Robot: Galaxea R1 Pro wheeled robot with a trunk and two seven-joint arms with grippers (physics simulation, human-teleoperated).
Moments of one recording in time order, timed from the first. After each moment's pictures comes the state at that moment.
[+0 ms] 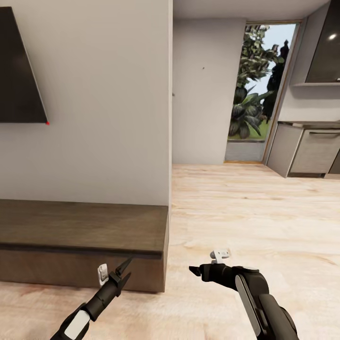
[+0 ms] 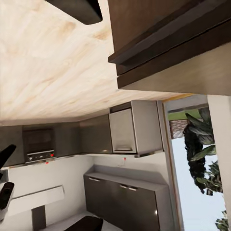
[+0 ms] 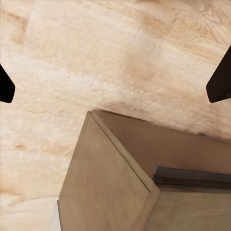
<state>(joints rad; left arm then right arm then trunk) -0.45 0.02 0.32 -0.40 0.75 0.39 -0.94 -0.31 0.04 0.00 -1.32 -0.05 0.82 0.42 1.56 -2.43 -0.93</state>
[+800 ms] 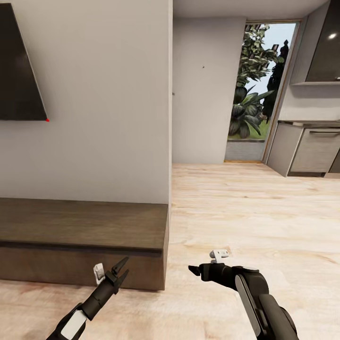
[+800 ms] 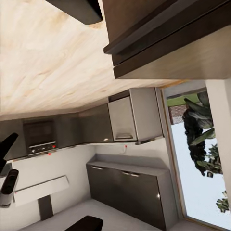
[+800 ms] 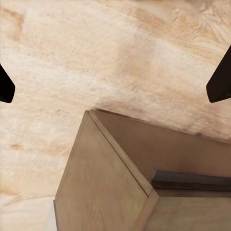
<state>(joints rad) -0.45 0.04 0.32 -0.40 0.74 0.38 -1.03 -0.31 0.04 0.00 -1.32 -0.05 0.81 0.44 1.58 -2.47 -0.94</state>
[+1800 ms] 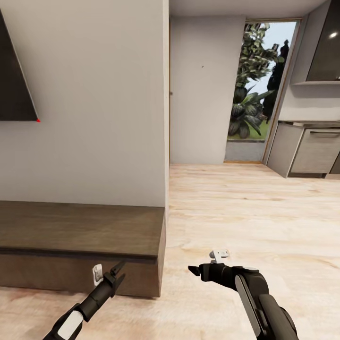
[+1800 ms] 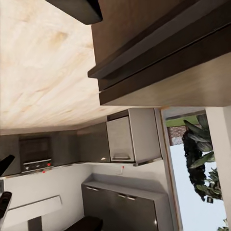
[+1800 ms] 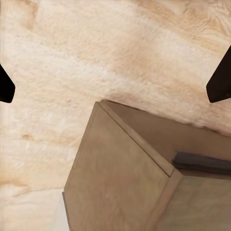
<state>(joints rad) -0.45 0.06 0.32 -0.40 0.75 0.39 -0.93 -0.31 0.04 0.00 -1.32 -0.05 0.81 0.44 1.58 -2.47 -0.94</state>
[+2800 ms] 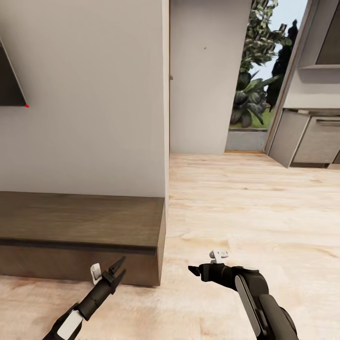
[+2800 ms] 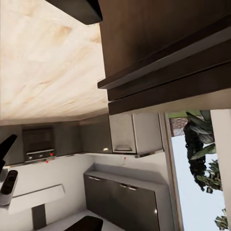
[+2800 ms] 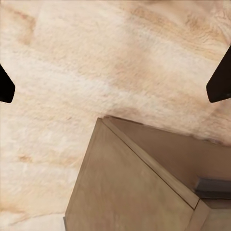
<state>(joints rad) -0.45 0.06 0.32 -0.40 0.74 0.39 -1.04 -0.31 0.04 0.01 -1.32 -0.05 0.81 0.44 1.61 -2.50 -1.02</state>
